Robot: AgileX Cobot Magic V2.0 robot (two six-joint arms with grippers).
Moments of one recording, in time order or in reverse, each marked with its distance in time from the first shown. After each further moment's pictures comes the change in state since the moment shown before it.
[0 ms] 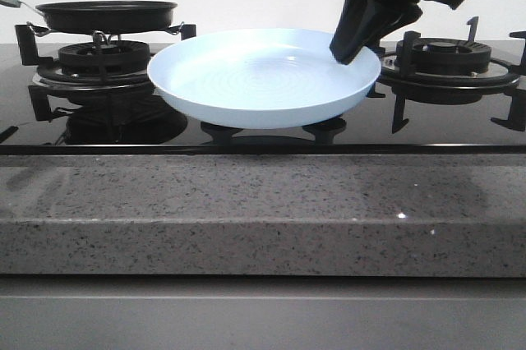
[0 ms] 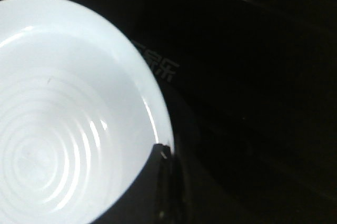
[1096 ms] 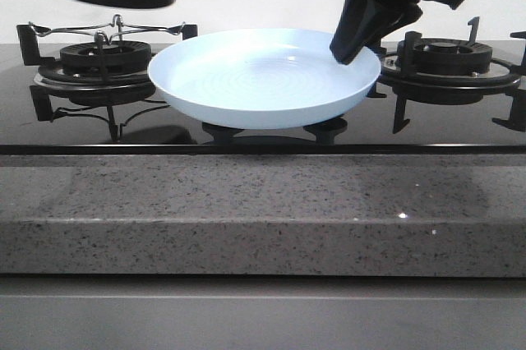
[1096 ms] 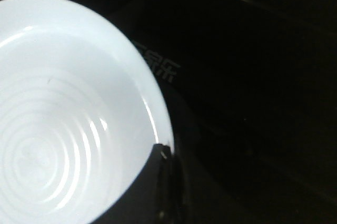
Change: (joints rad) left arm 0.001 -0.113 -0.002 -0.097 0.064 0.085; right arm 0.000 0.000 0.000 0.000 0.000 0.000
